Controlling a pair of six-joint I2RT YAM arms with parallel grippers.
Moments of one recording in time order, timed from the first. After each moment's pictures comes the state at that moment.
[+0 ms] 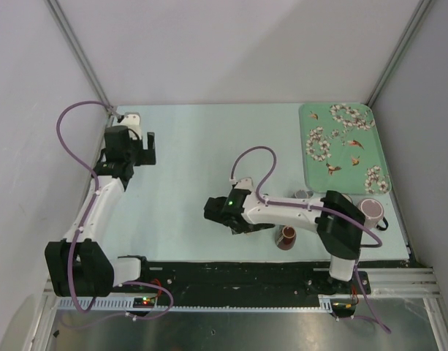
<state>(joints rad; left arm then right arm) 0.00 1.23 0.99 -0.30 -0.10 0.07 1.20 1.80 1.38 -1.21 0.58 1.08</state>
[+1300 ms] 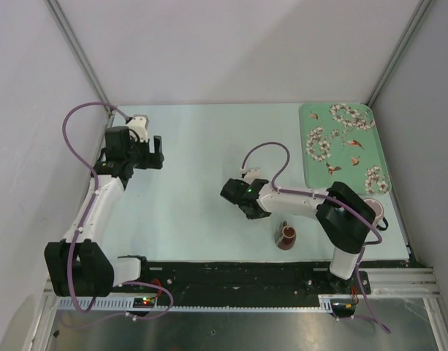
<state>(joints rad) 0.00 1.23 1.00 -0.38 0.10 0.06 0.99 1.81 1.18 -0.80 0.53 0.84</state>
